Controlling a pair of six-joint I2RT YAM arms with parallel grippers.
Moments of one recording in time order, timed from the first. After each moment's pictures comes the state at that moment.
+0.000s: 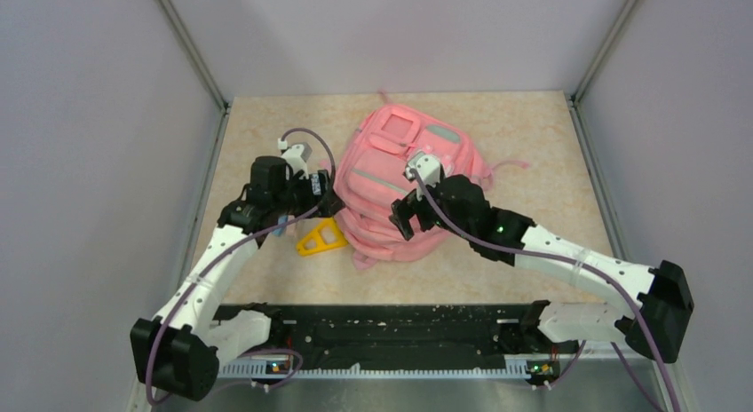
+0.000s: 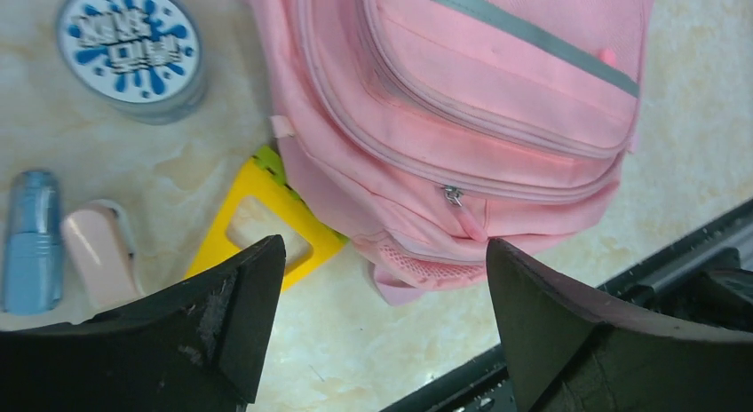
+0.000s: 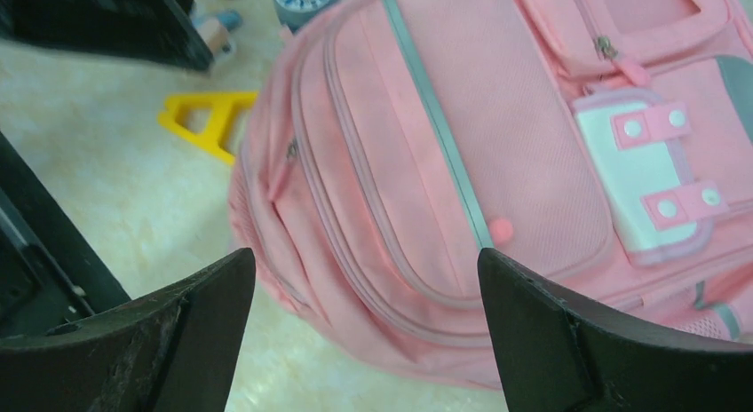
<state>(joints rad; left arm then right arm) -0.26 1.07 0.88 -0.49 0.34 -0.33 0.95 1.17 0.94 -0.14 0.14 0.08</state>
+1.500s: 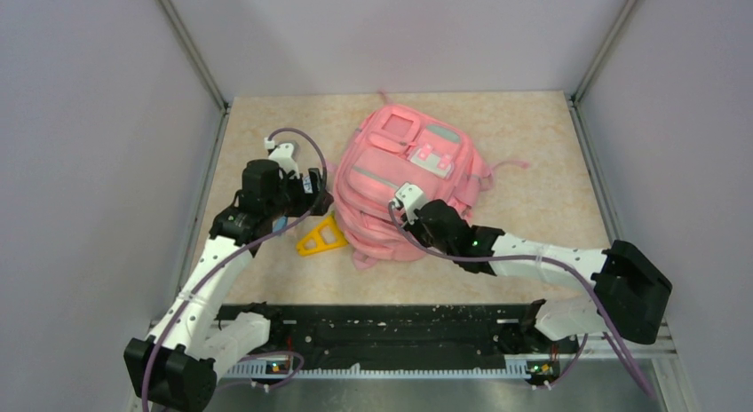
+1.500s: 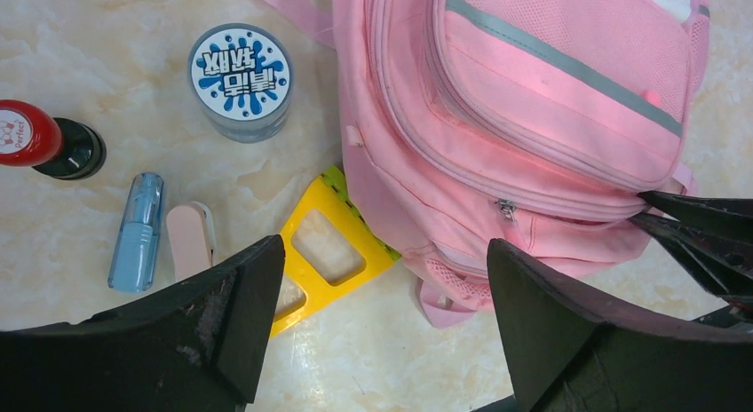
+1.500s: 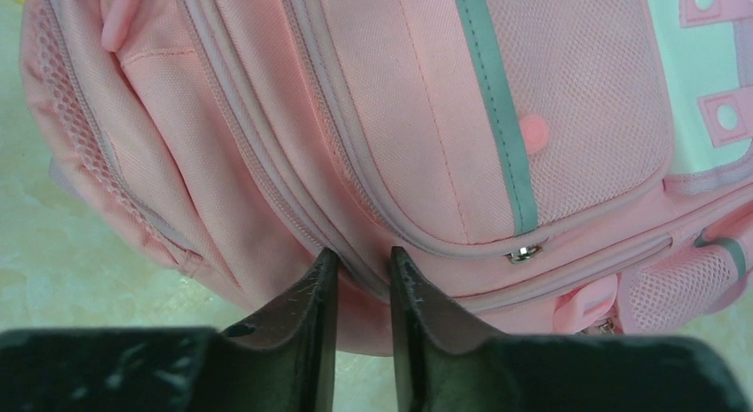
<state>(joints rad) -0.26 0.96 0.87 -0.50 0.15 -0.28 0.97 1.31 0.71 0.01 0.30 -0.08</state>
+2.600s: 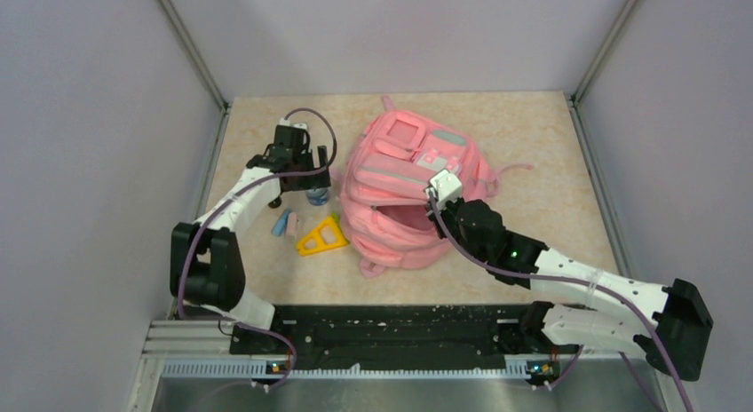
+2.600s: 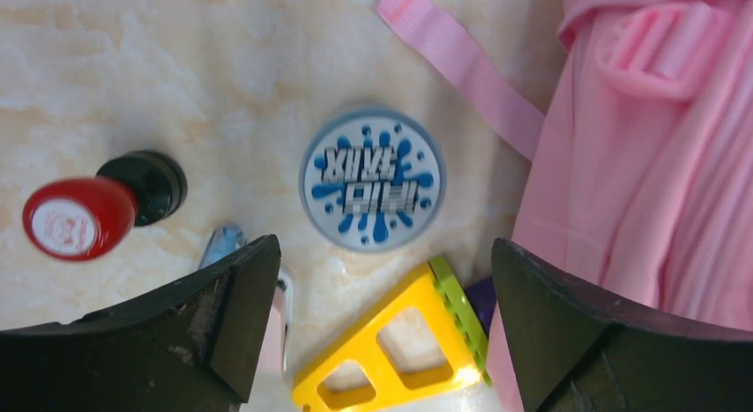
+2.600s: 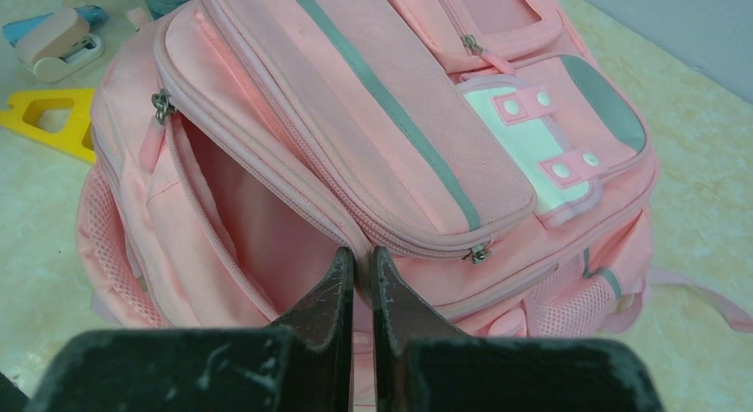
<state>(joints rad) -0.20 1.51 1.12 -0.50 -0.04 -0.29 0.97 0.99 0.67 0.03 0.39 -0.07</state>
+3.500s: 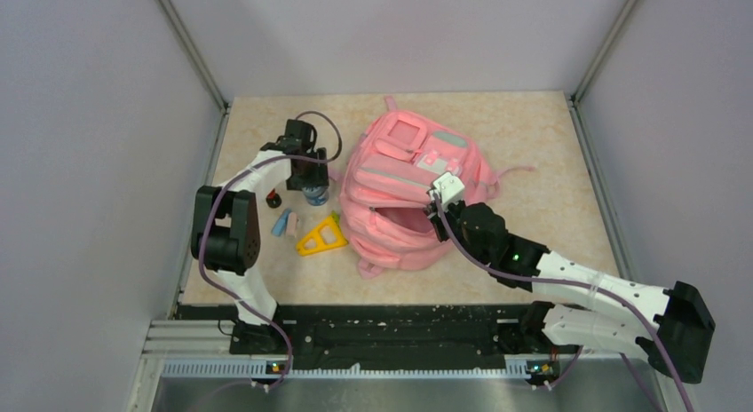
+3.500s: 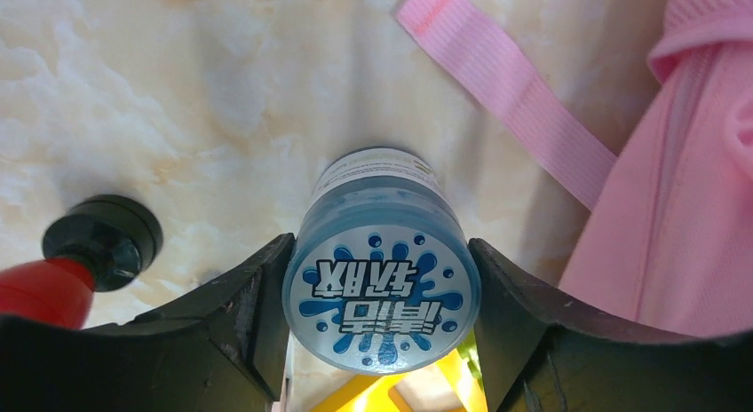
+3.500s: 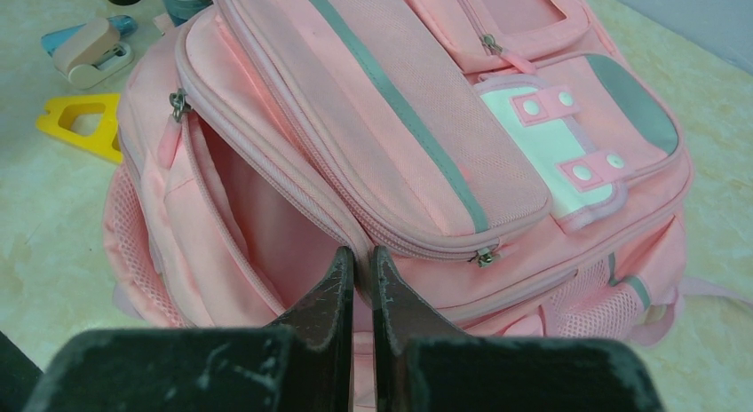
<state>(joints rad) -0.18 1.79 1.28 -0.54 -0.03 -0.26 0.97 0.97 0.63 0.07 0.35 -0.02</state>
